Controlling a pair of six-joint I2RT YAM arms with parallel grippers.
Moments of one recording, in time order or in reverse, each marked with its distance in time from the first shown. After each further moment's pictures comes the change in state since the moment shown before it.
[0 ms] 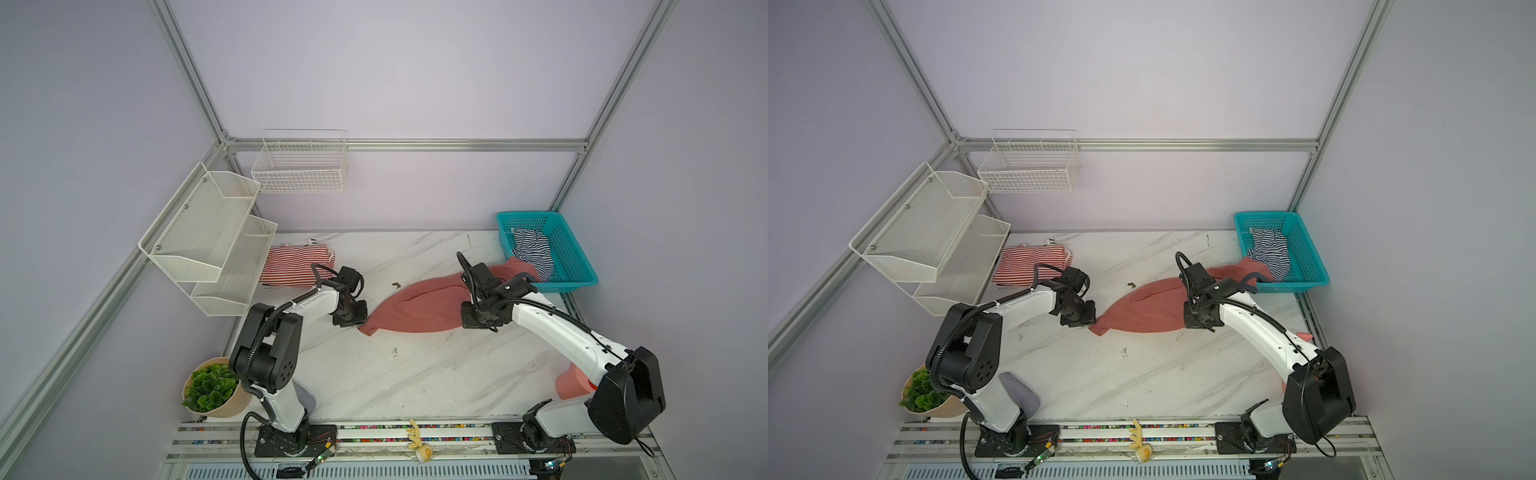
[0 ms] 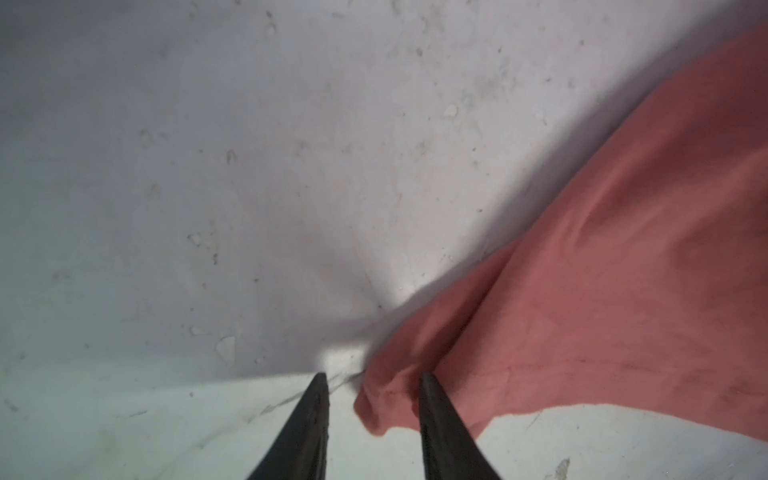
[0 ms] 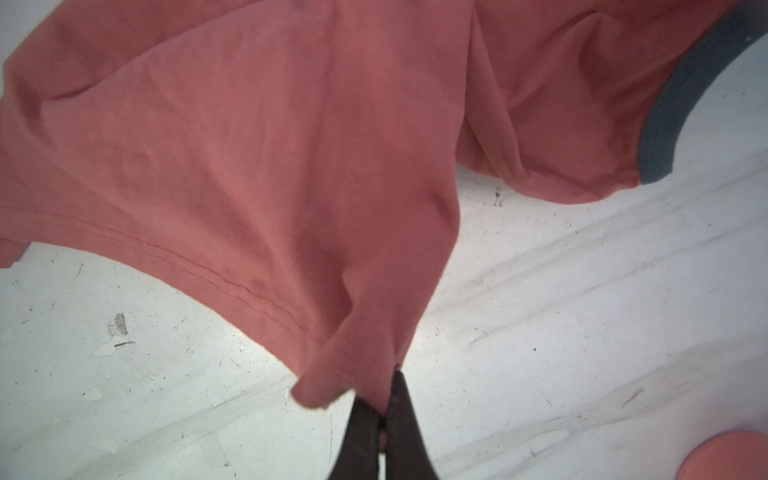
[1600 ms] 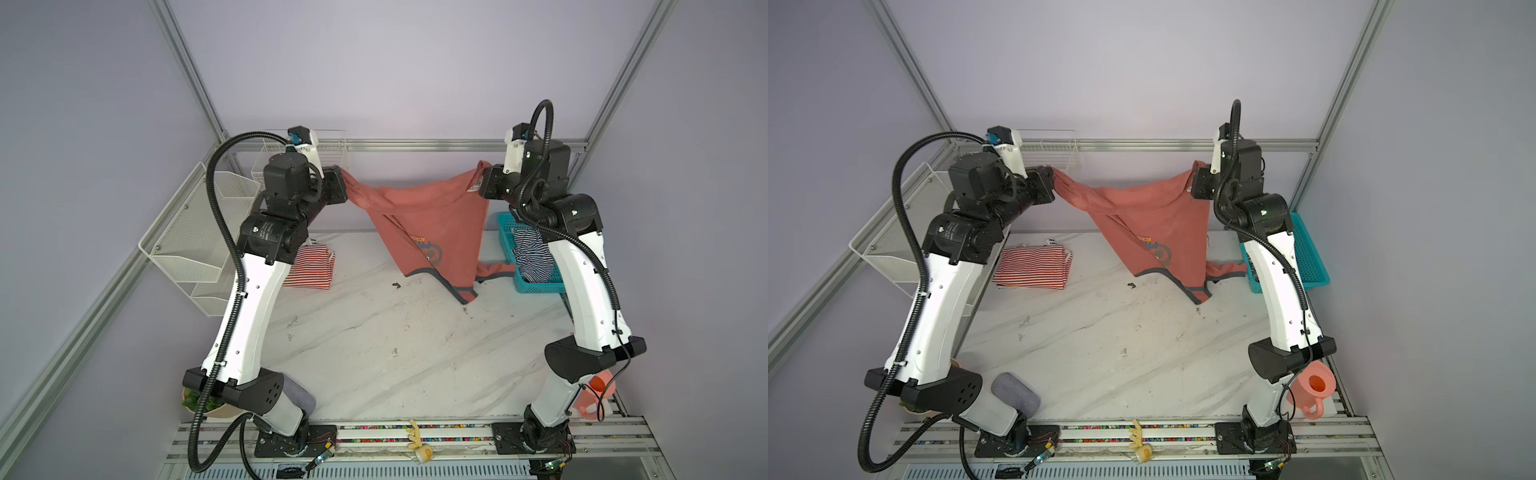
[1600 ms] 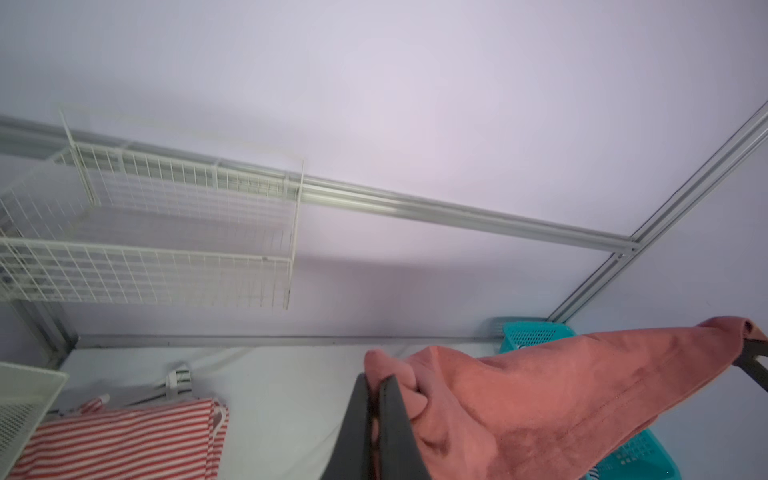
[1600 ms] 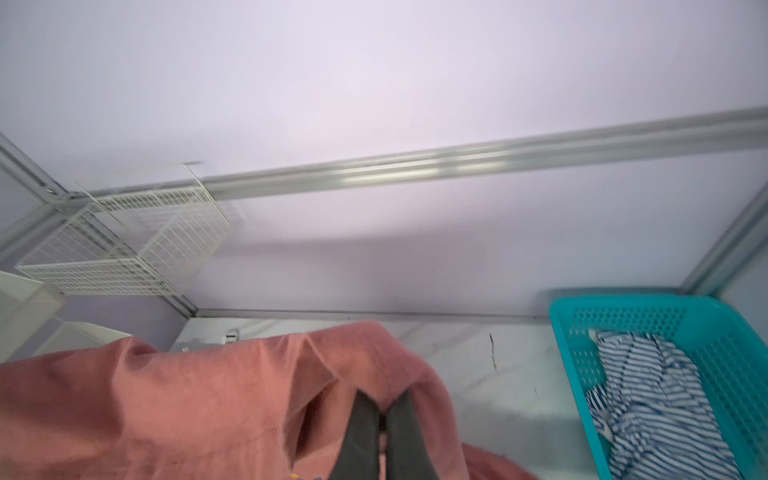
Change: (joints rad) left arm 0.023 -0.153 1.130 -0.080 -0.219 0.103; right arm -0.171 0.398 1.369 0.065 -0.011 -0.267
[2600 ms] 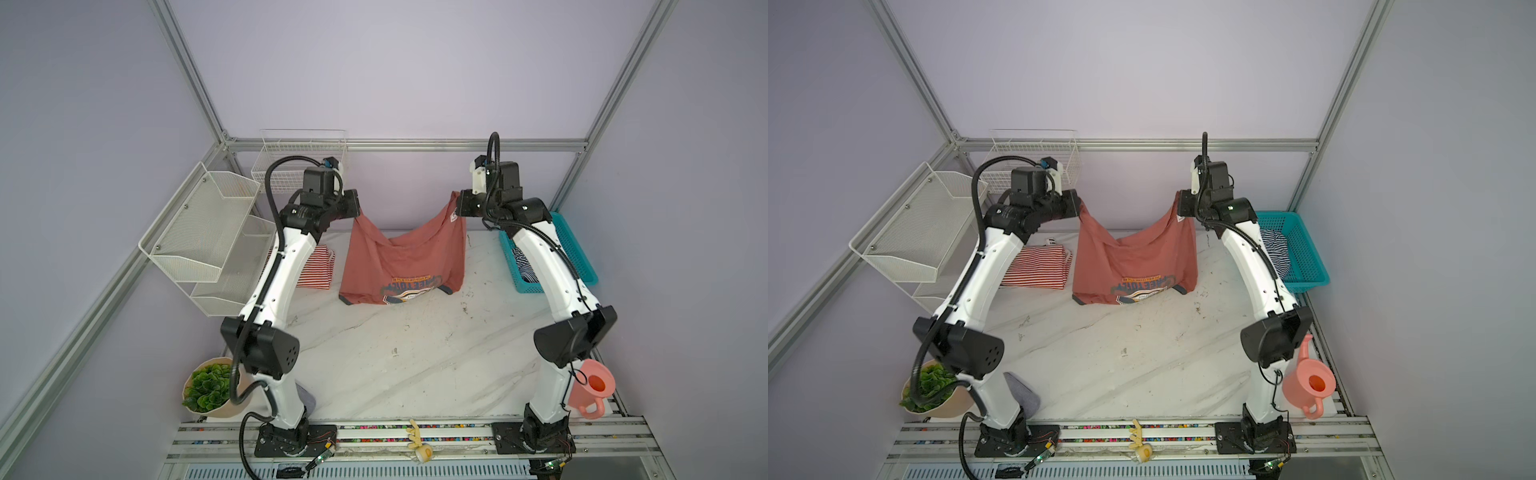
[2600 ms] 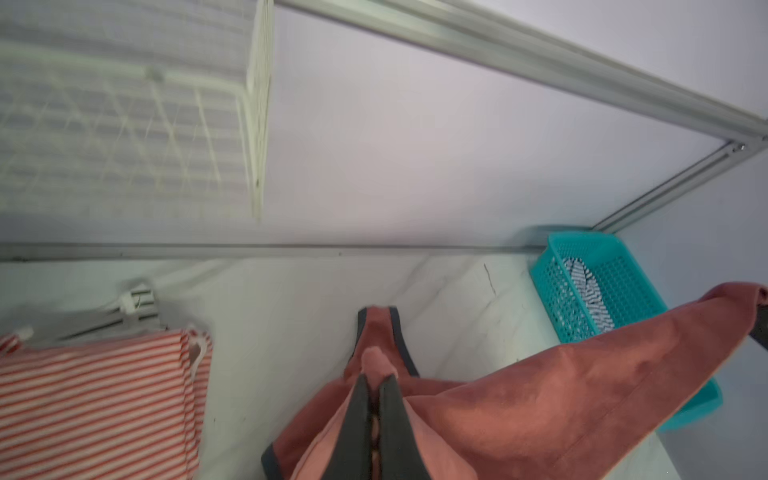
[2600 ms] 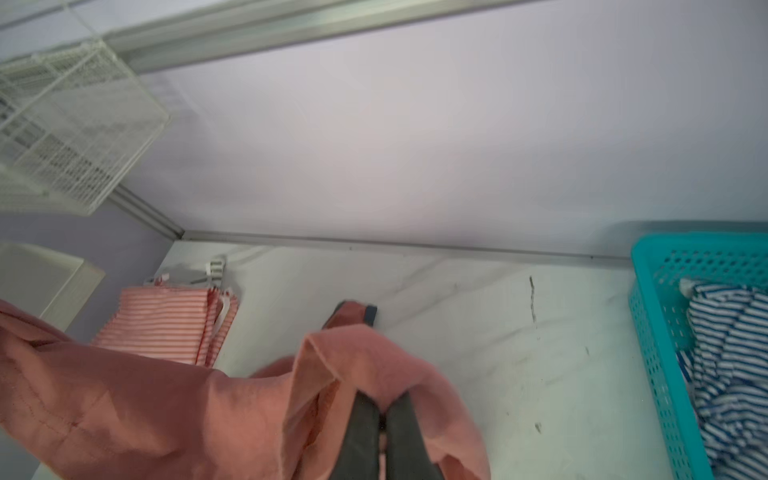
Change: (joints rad) left arm 0.082 0.315 0.023 -0.014 0.190 -0.006; right arm -0.049 0.159 -0.193 0.123 -0.133 0.009
